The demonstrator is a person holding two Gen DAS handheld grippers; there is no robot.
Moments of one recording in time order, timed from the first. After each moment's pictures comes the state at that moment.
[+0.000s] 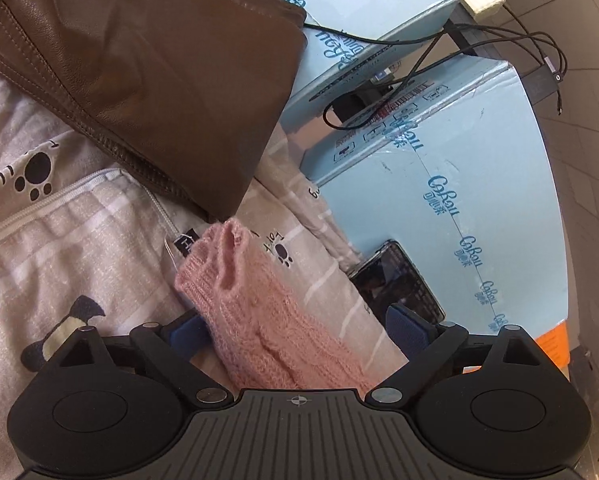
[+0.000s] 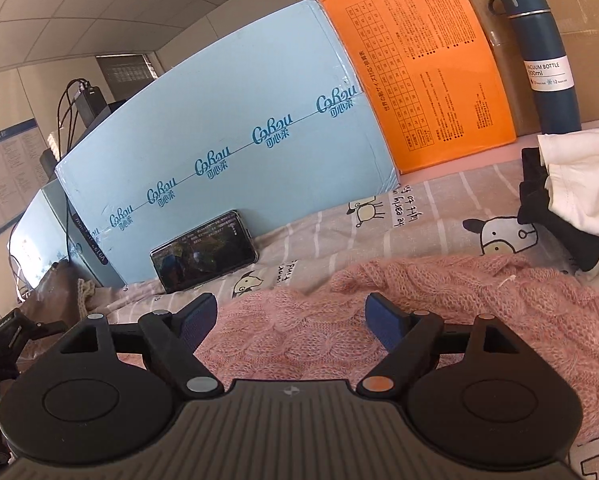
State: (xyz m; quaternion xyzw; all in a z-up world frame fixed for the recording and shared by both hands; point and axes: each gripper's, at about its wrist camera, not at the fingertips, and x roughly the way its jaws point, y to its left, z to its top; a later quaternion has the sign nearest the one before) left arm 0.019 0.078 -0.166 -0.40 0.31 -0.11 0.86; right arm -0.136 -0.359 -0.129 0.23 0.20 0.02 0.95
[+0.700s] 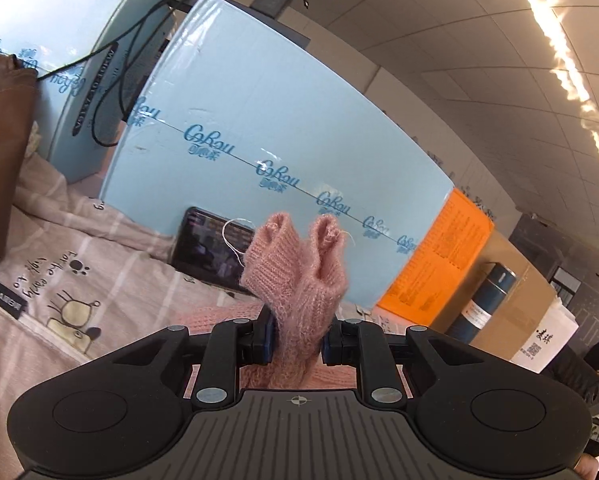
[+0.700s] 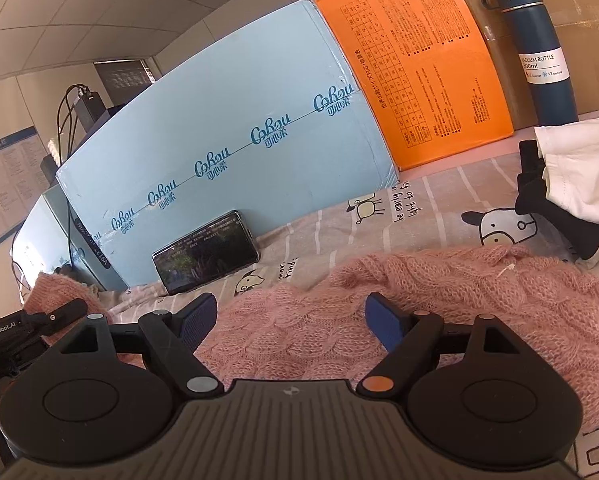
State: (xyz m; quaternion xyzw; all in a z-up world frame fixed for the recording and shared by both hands) left arm -0.028 -0.032 -0.123 -0.21 0.21 -0.31 0.90; right arm -0.140 -0.358 -0.130 0.24 0.19 0.03 0.95
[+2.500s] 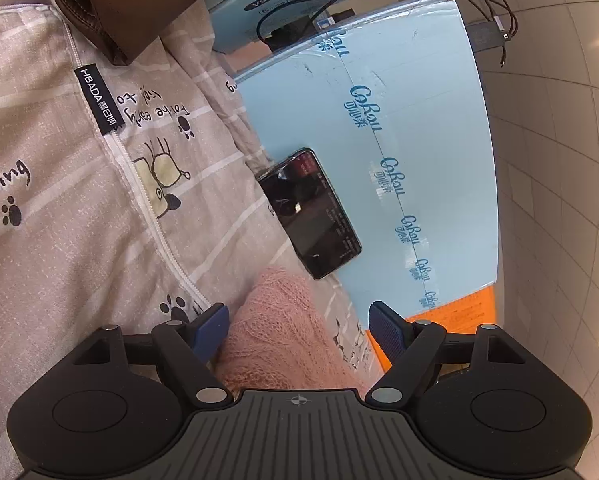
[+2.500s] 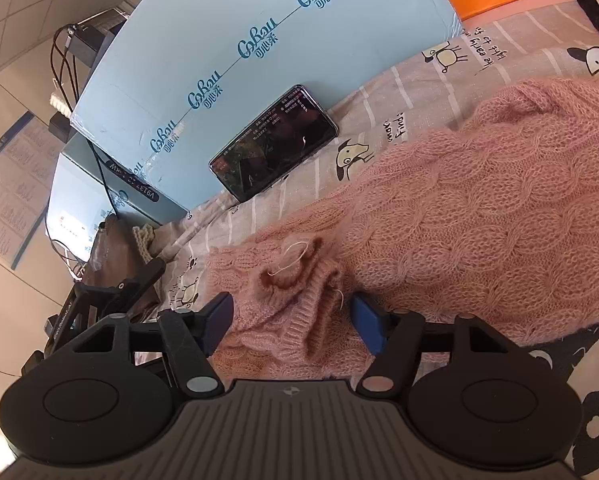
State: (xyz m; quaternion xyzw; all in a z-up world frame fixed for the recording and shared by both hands) left arm -0.010 0.019 -0.183 -0.47 0.32 -0.23 0.79; right arm -0.099 -0.276 -0.128 0.35 0.34 0.10 0.87
